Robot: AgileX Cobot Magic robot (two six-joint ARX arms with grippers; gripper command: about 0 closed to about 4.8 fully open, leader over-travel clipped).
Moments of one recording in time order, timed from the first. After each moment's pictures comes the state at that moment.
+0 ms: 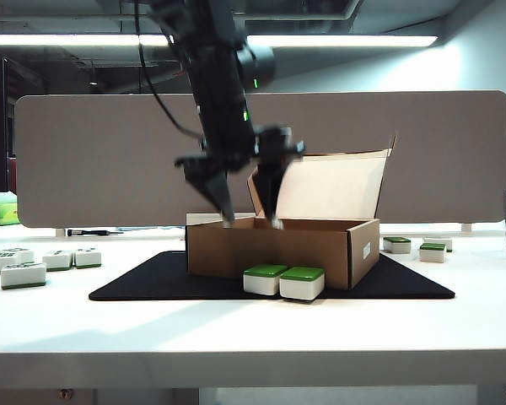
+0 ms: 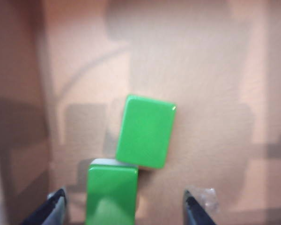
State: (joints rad) left arm -0.59 2.18 1.97 -0.89 -0.02 -0.06; right arm 0.04 0.01 0.83 -1.14 -0.62 0.16
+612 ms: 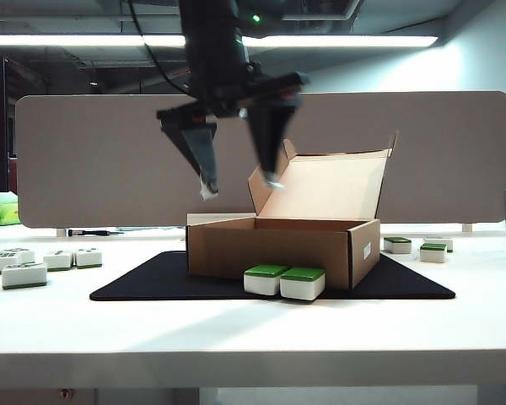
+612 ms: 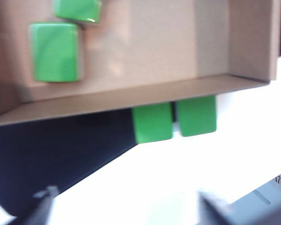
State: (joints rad) left arm -0.68 2.05 1.97 -1.25 0.04 -0.08; right arm 0.04 0.01 0.83 -1.14 -0.62 0.16
